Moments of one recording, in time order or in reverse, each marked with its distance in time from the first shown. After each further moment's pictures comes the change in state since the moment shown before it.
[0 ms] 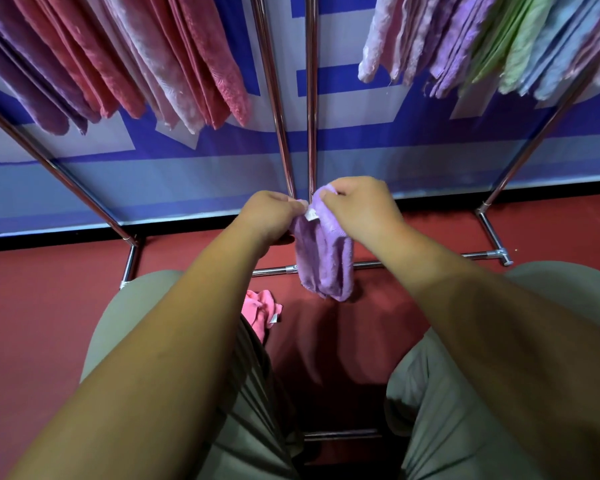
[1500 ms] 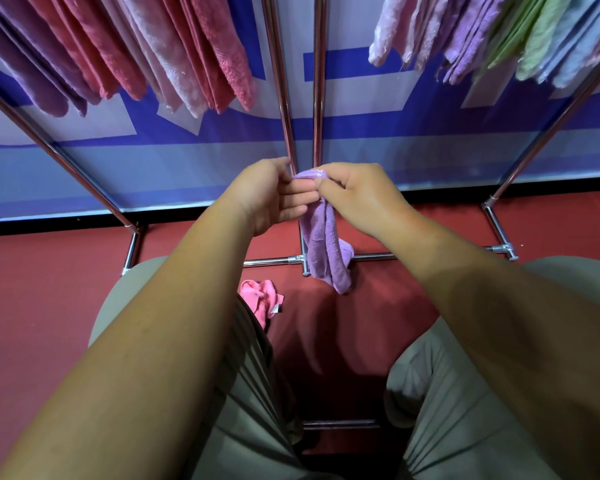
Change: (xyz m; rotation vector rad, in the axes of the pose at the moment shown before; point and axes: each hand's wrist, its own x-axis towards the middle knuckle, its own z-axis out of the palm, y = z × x) left_hand -0.007 0.030 -0.012 -0.360 -0.122 -0.117; right_hand -0.004 -0.004 -0.004 0.198 -0.148 -0.211
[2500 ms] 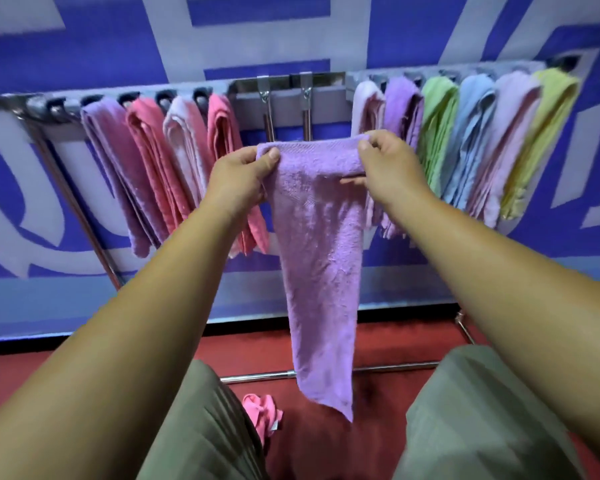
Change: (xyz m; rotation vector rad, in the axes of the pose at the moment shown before) left_hand -0.179 0.189 0.027 0.116 0.125 0.869; right_hand -0.014 -0.218 -0.191 0.258 0.515 -0.065
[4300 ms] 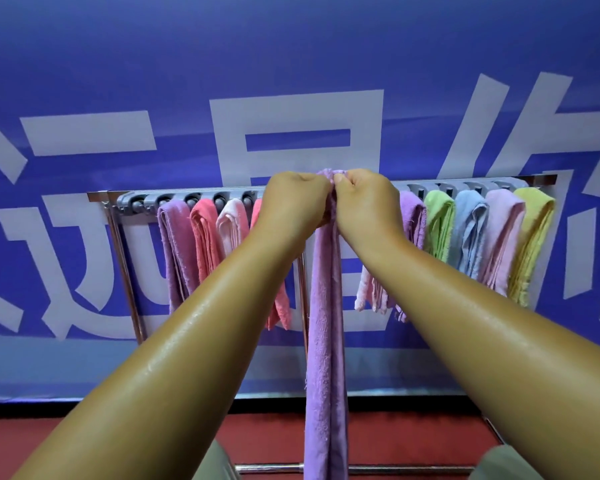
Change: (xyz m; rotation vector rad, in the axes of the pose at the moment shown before) left_hand -0.035 0.156 0.035 0.211 0.097 0.122; right_hand -0.020 -0.138 0.020 -0.210 0.201 -0.314
